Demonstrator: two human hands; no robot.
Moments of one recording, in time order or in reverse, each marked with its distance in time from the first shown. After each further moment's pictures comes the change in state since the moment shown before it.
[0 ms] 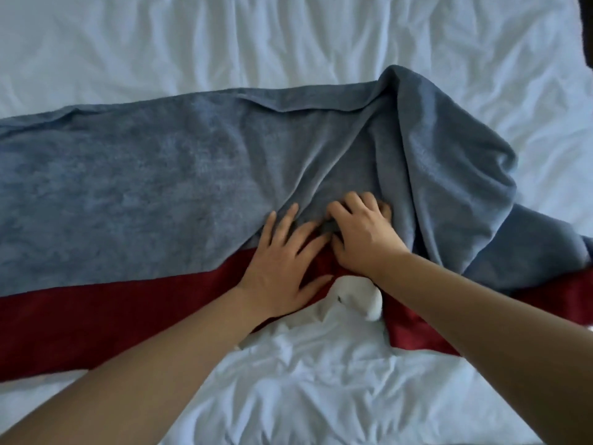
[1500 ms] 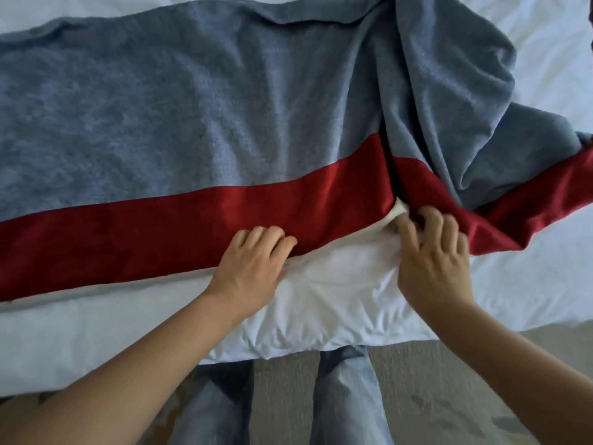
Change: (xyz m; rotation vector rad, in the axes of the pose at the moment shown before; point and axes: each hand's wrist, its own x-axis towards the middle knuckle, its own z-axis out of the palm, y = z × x) left_hand -0.145 0.033 0.018 0.100 0.013 -0.034; right_hand -0.202 0.009 0.079 -0.364 0.381 0.194
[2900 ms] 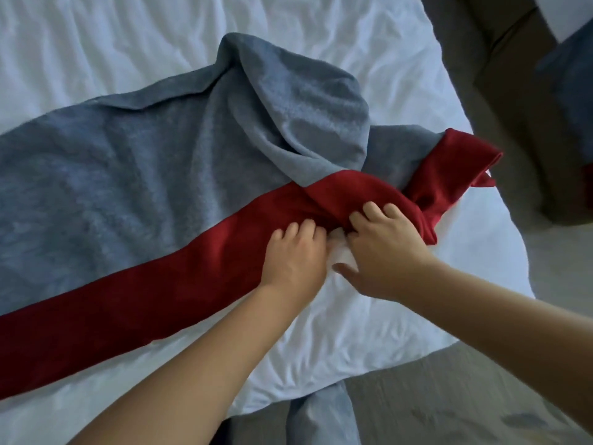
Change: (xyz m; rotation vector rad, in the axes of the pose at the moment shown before) left_hand 0.198 0.178 -0.007 0.067 -0.190 -0.073; right_hand 0.069 0.131 -0.033 -0.008 -0.383 -0.245
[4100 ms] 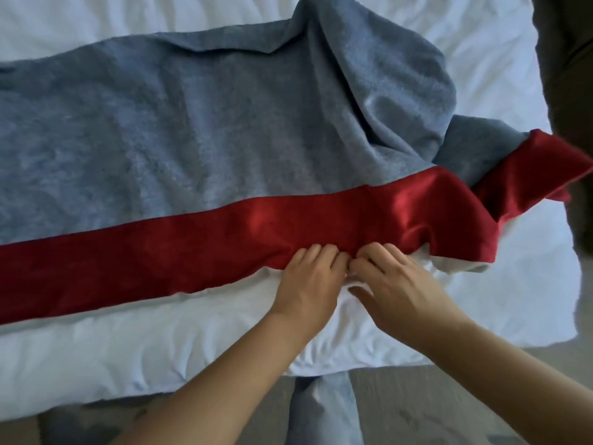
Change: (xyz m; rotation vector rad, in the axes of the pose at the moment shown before) left_hand -0.071 -0.013 0.033 -0.251 0.134 0.036; right_hand -0.031 -0.049 0.034 0.398 0.140 -0.196
